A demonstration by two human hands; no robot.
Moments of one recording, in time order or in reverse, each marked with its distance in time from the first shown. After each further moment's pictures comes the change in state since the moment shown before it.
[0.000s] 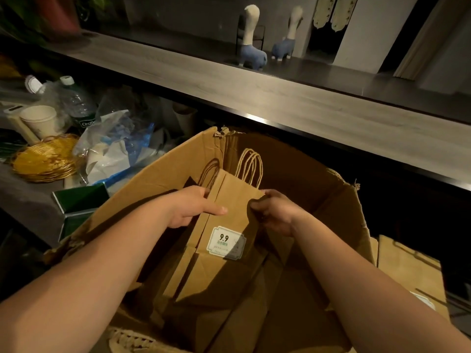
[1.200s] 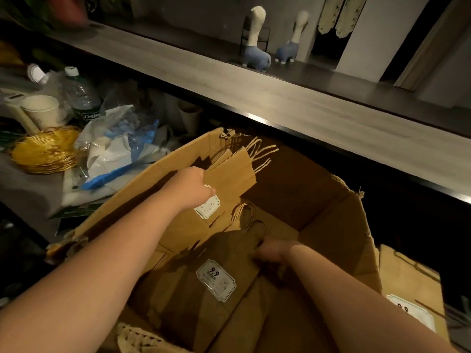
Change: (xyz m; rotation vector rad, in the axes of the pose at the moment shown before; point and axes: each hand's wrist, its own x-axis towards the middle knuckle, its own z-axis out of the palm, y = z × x) left_hand -0.002 0.008 -0.013 0.599 0.511 0.259; right_hand 0.010 0.055 -0.003 -1.192 -0.064 0.309
